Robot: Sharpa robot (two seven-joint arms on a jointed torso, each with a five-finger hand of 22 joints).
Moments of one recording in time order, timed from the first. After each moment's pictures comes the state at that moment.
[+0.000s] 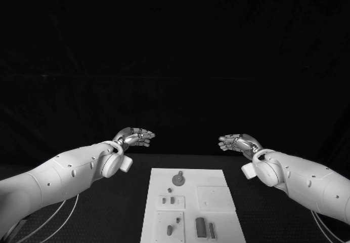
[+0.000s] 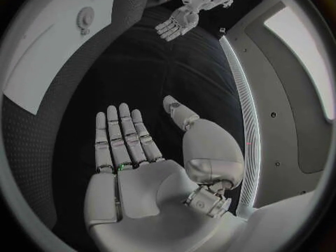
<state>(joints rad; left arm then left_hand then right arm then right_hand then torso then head) 1.23 -0.61 -0.09 0.93 -0.31 -0.17 0.25 0.92 -0.09 0.47 -0.21 0.05 0.66 0.13 0.22 0.53 0.81 0.13 0.07 0.20 0.61 0.18 0.26 0.54 0.01 0.70 0.08 0.06 0.82 1.14 -0.56 -0.03 0.80 -0.33 -0.08 0.31 0.81 -0.03 0.58 -0.22 0.08 0.71 0.18 0.09 0.66 0.86 0.16 0.16 0.26 0.65 0.18 0.40 0.45 0.12 0.46 0.20 0.16 1.15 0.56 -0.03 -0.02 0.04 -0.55</state>
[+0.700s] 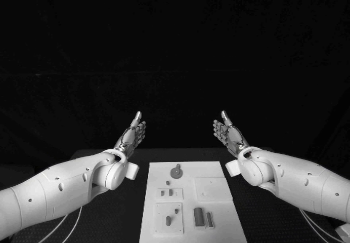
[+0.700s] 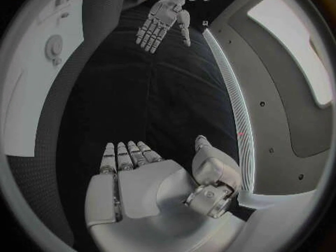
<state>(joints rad) 1.13 -0.70 -0.04 1.27 -0.22 -0.36 0.32 0.04 0.00 0.02 -0.01 0.01 0.03 0.00 0.01 0.03 0.04 0.01 0.01 0.01 0.03 0.01 0.01 0.03 0.02 0.03 0.00 0.01 0.04 1.10 -0.65 -0.02 1.14 -0.24 -0.27 0.35 0.04 0.00 0.03 -0.01 0.01 0.04 0.01 0.01 0.03 0.04 0.01 0.01 0.01 0.03 0.01 0.02 0.02 0.01 0.02 0.01 0.01 0.10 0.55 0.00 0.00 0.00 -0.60</state>
